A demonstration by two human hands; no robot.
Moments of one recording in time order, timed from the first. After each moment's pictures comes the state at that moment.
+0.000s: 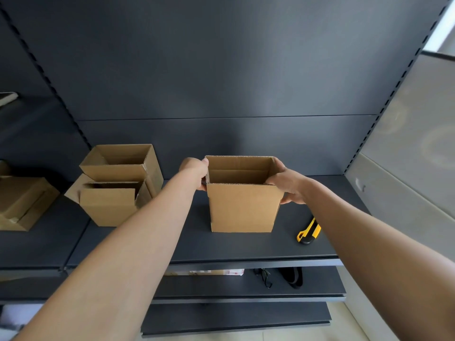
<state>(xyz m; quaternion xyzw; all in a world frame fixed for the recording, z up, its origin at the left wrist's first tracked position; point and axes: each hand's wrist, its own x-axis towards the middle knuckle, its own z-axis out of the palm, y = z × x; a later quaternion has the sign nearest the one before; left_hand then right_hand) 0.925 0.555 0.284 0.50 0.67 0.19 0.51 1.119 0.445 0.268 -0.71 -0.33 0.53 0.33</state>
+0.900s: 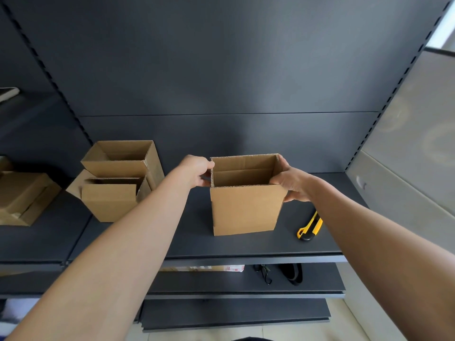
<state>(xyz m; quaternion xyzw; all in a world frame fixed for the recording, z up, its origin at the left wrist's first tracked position) 0.917 0.537 0.297 0.50 0.59 0.22 0.59 1.126 0.443 0.261 -0.71 -0.33 0.53 0.33</state>
